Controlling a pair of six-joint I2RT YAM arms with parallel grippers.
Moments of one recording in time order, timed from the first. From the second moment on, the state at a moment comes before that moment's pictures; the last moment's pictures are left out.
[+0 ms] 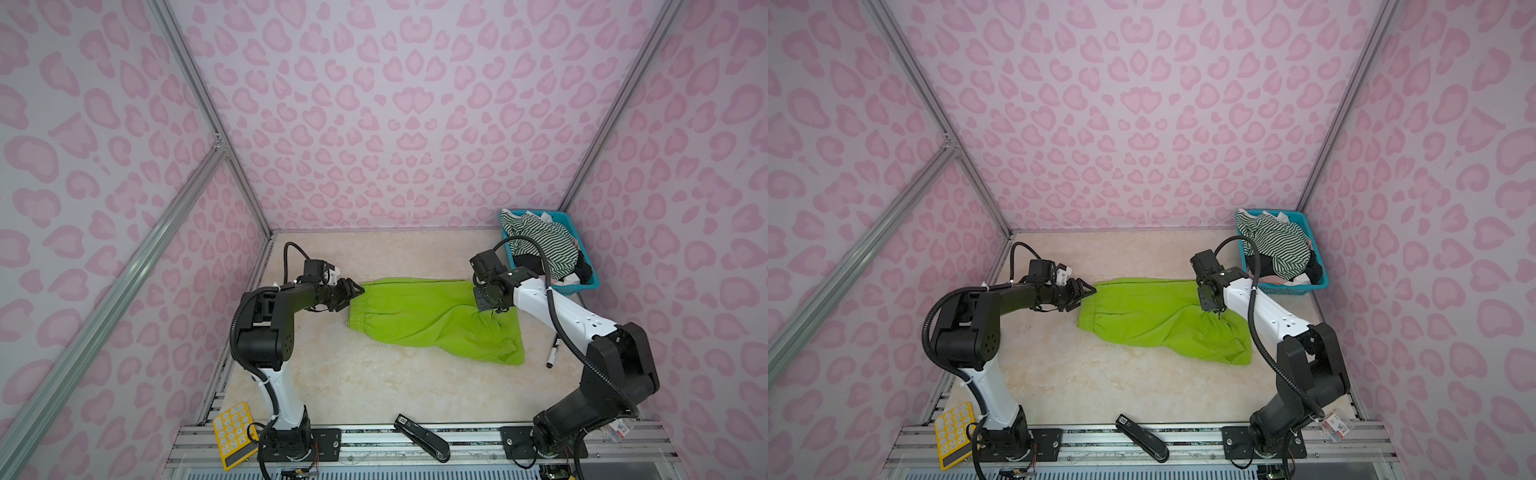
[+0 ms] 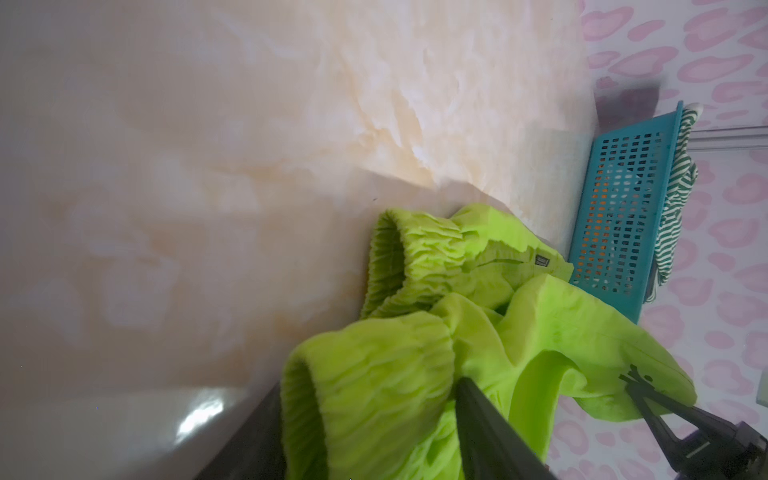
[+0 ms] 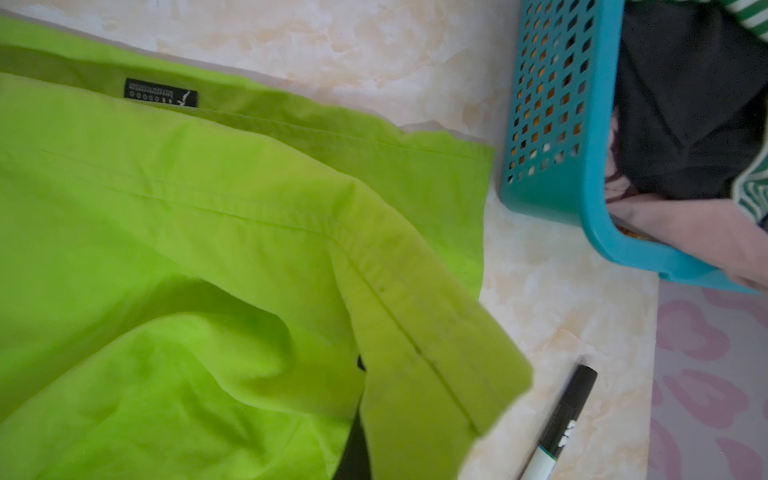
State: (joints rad) left arm -0.07 1.92 1.06 -0.13 0.70 -0.56; right arm 0.47 1.58 1.20 -0.79 0.37 0.20
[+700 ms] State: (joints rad) left arm -0.06 1.70 0.97 -0.13 0.66 -0.58; right arm 0.45 1.59 1.19 -0.76 0.31 0.18
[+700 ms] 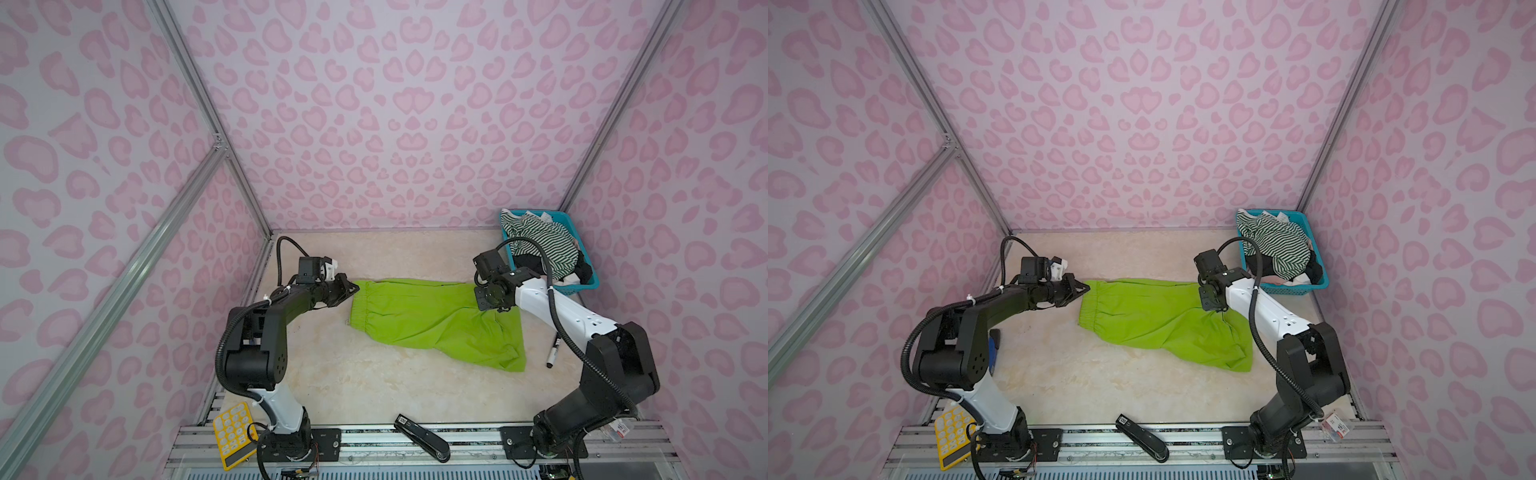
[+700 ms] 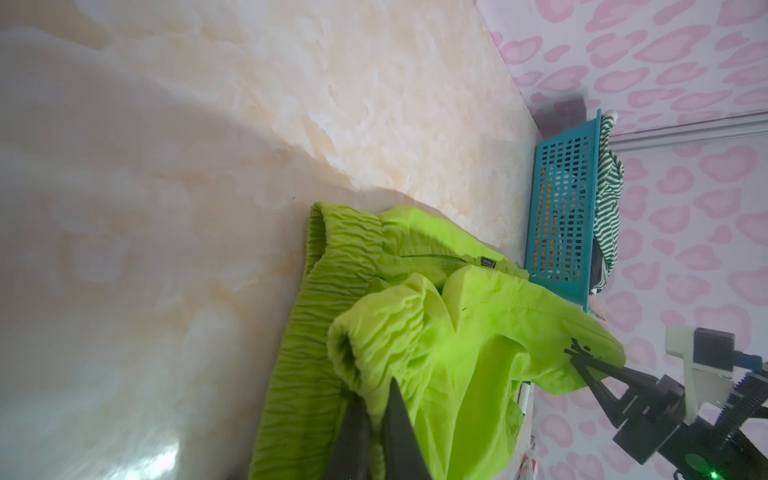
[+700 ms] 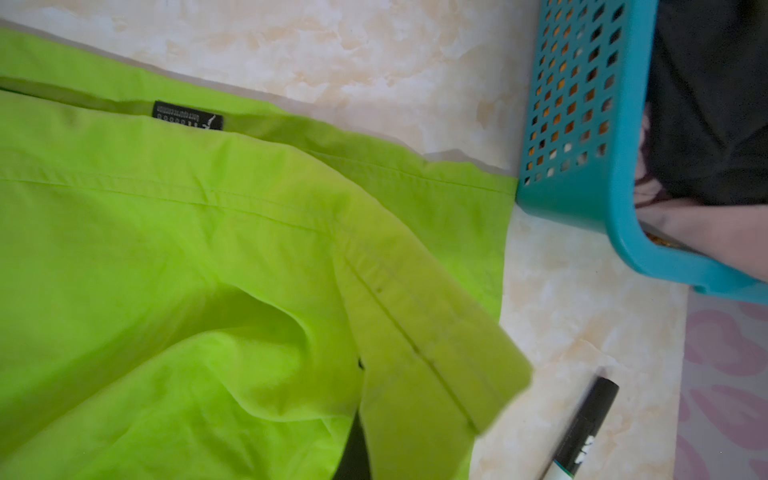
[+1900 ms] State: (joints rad) left arm -0.02 1.42 0.95 -0.44 0.43 -0.52; right arm 0.53 1.57 1.21 -0.69 0.48 0.20
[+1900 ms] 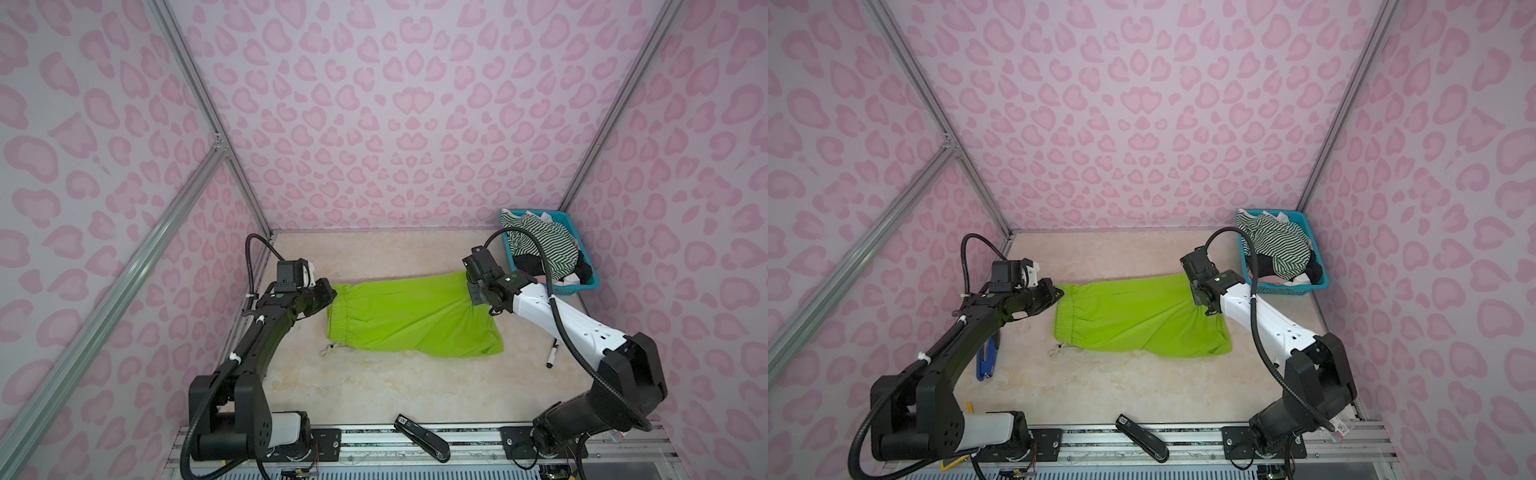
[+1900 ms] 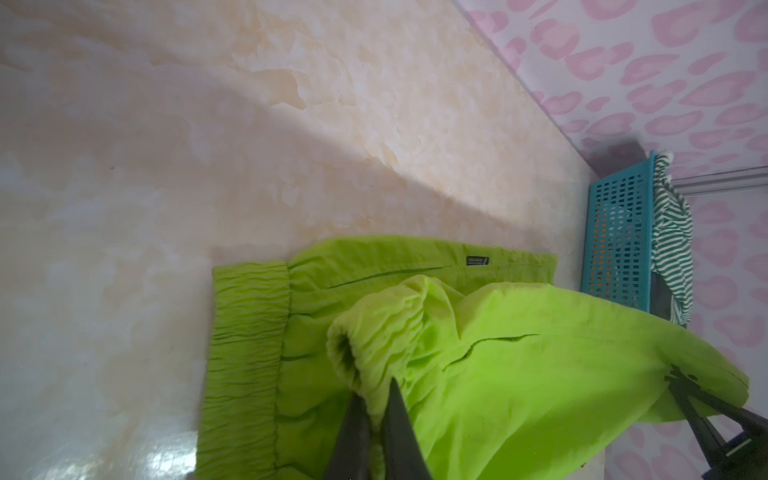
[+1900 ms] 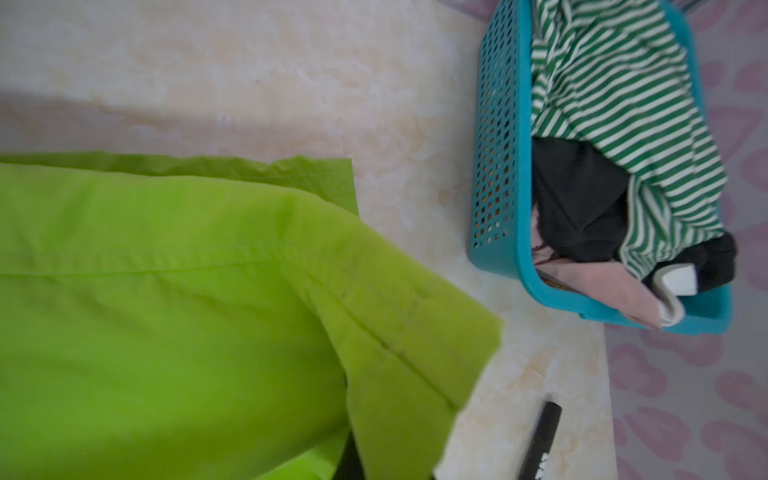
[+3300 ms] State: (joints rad) left arm -0.01 1.65 0.86 -0.31 0.43 -0.53; right arm 0.29 1.77 1.09 -0.61 -0.07 0.14
